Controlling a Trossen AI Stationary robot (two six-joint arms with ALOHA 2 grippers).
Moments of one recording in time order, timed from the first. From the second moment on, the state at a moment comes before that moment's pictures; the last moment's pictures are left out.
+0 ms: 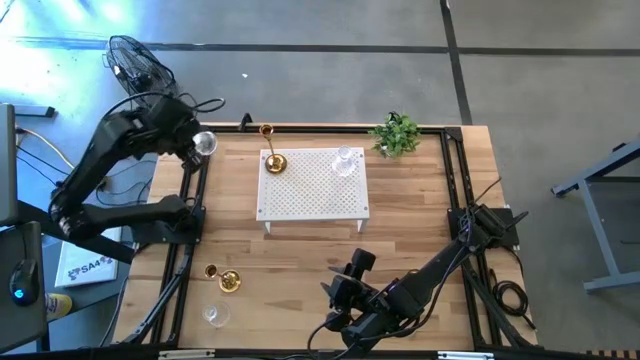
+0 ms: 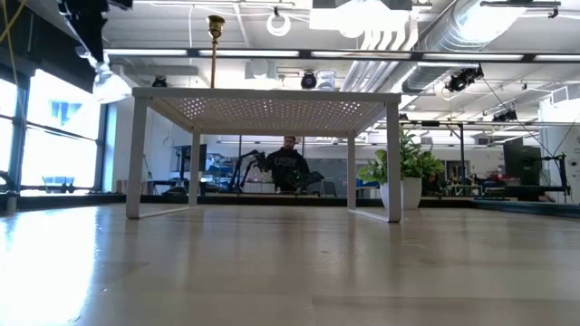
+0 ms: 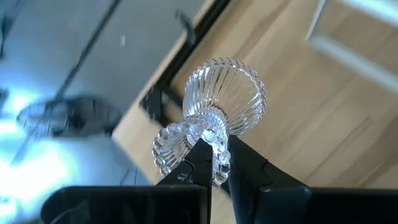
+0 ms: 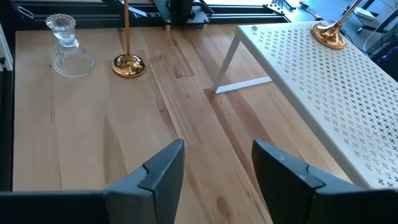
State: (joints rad) left arm 0.76 0.89 1.36 -1.48 -0.32 0.20; right arm 0.68 2.05 1.95 -0.99 0.91 0.76
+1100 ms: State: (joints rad) left arm 0.67 0.55 1.36 -0.94 0.27 0.25; right arm 0.68 2.05 1.95 -0.99 0.92 0.76
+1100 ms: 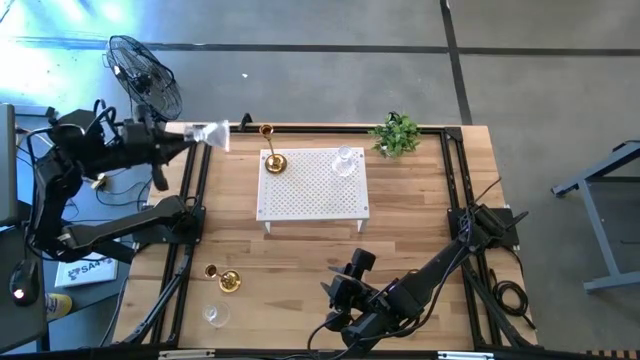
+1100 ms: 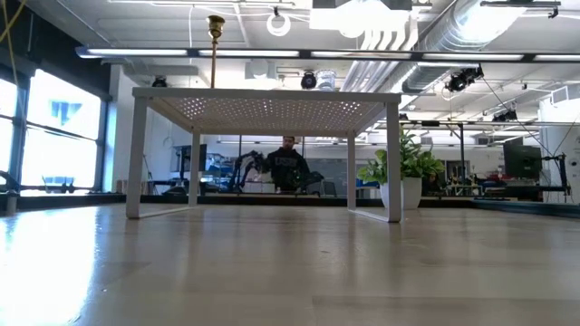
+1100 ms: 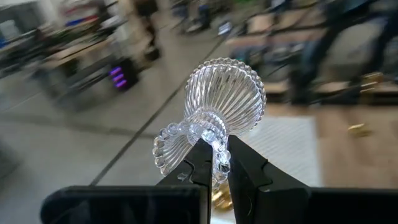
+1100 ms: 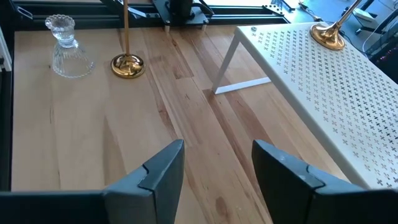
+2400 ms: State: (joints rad) left arm 0.67 0.78 1.36 -0.49 0.78 0.01; right arm 0.73 2.05 1.95 -0.25 1.10 -0.12
